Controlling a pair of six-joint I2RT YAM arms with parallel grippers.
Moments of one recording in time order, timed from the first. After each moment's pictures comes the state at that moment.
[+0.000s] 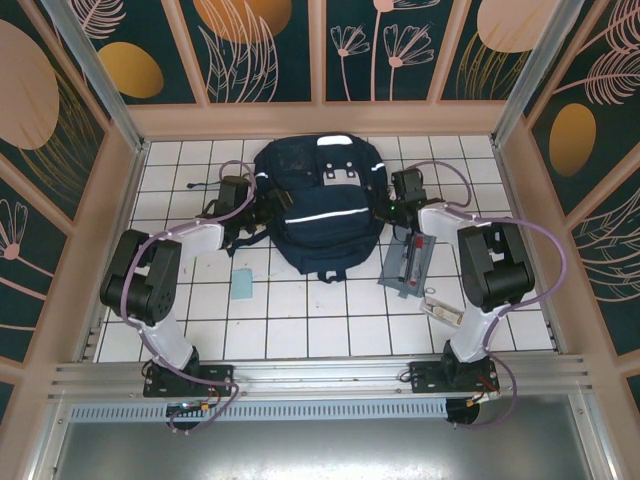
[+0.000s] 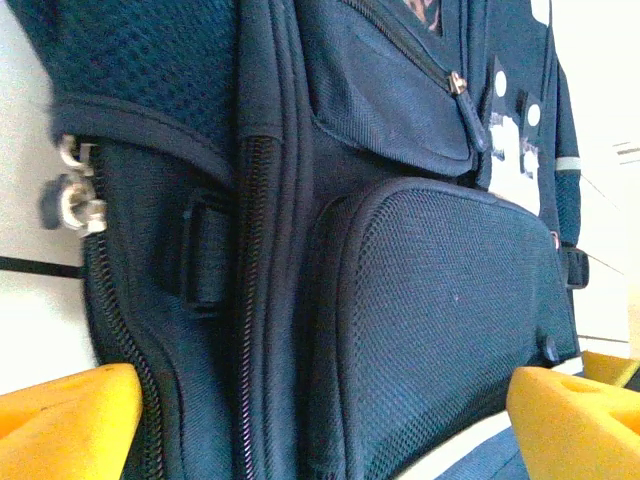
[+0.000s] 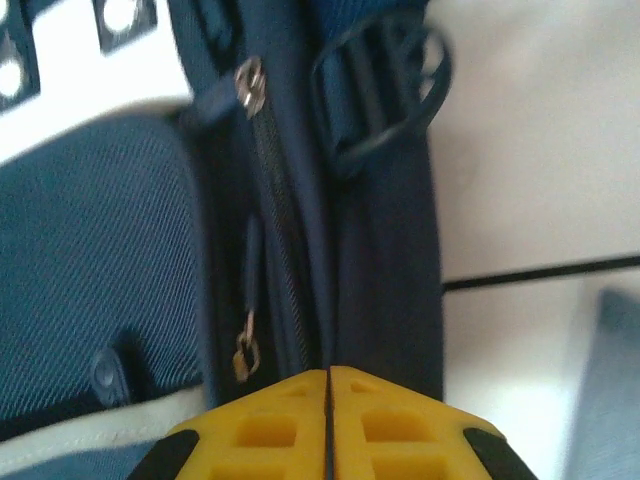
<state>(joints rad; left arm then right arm) -0.31 1.77 0.95 0.14 0.30 -0.83 0.32 1.79 1.04 -0.12 -0.13 0.56</state>
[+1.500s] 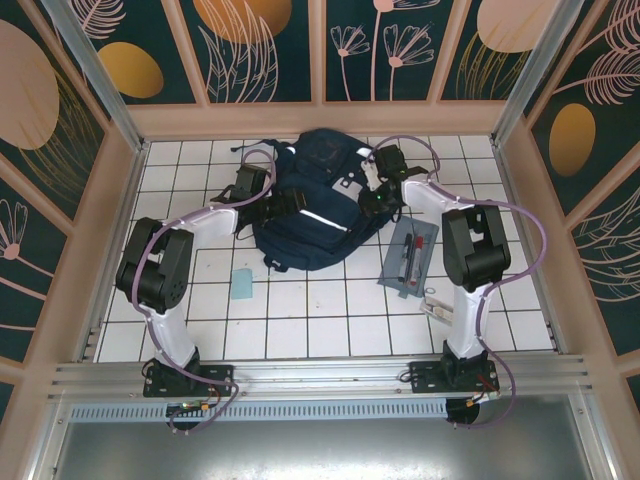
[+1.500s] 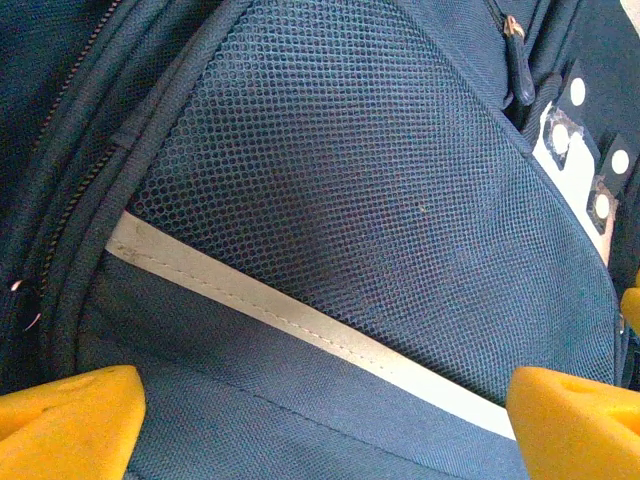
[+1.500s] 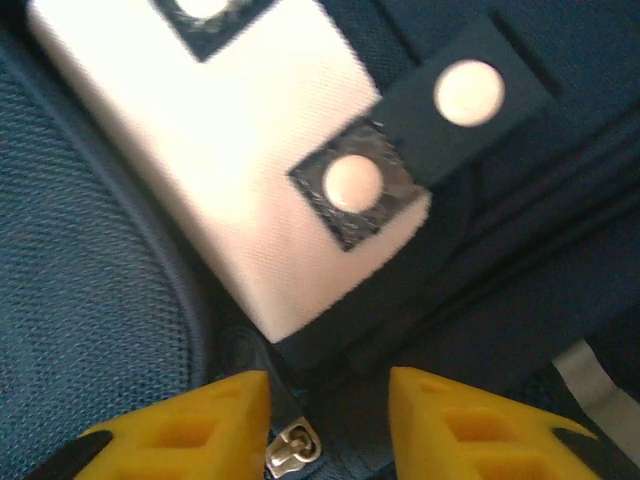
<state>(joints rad) -0.37 1.87 1.16 -0.09 0.26 -0.62 0.36 1.99 1.46 -0.55 -0.12 -0.04</state>
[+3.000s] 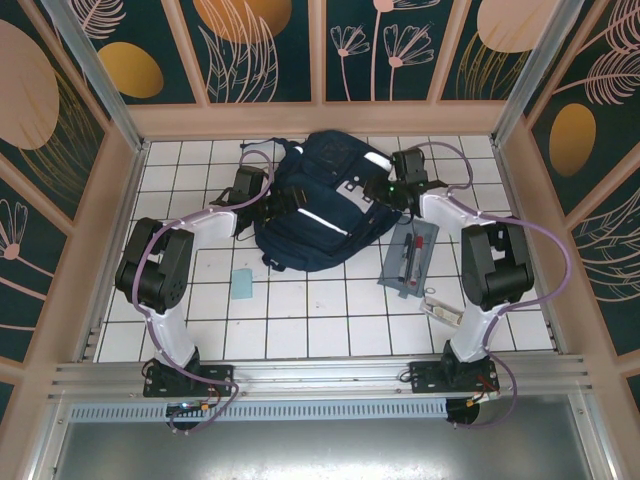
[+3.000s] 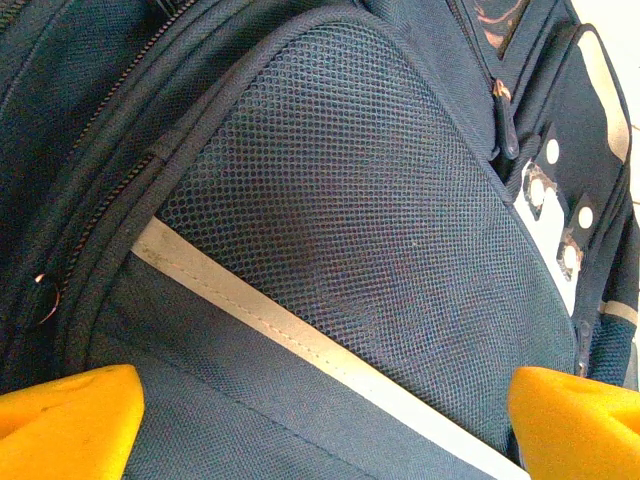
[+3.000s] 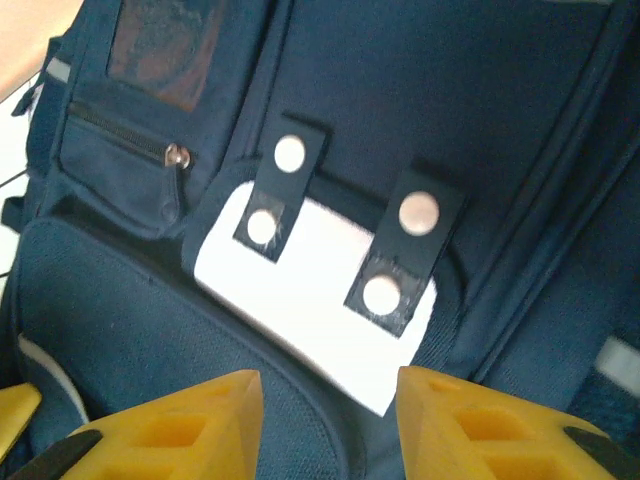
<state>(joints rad) -0.37 1.86 1.11 0.02 0.29 -0.68 0.30 1.81 1.26 -0.26 -0.19 0.59</state>
